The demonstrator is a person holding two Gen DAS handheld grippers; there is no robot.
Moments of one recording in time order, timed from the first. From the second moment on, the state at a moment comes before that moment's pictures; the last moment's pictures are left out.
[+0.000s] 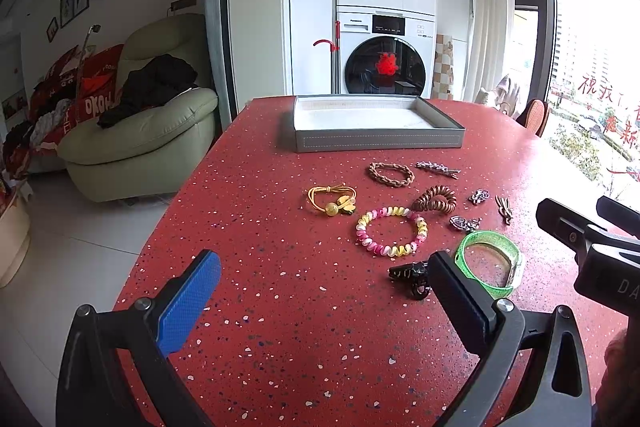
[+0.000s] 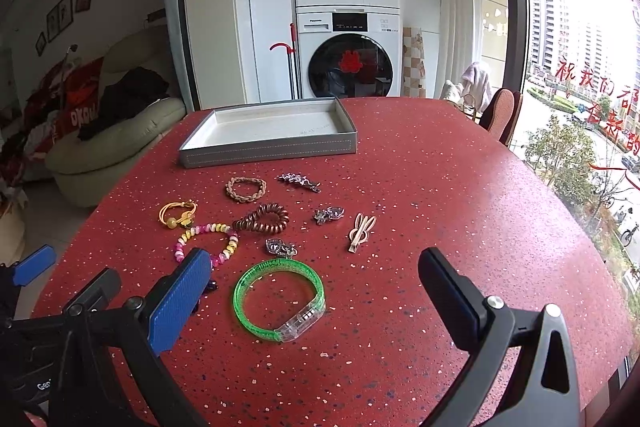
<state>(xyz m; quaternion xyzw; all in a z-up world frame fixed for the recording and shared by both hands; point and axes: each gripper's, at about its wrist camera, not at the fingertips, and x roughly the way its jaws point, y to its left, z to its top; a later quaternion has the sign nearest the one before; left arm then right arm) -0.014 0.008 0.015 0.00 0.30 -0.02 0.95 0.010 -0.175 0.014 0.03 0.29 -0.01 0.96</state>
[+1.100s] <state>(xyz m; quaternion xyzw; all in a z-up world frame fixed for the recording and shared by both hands) -0.014 0.004 0.013 0.01 0.29 -0.02 0.96 0.011 -0.179 0.015 0.03 0.29 -0.01 0.96</state>
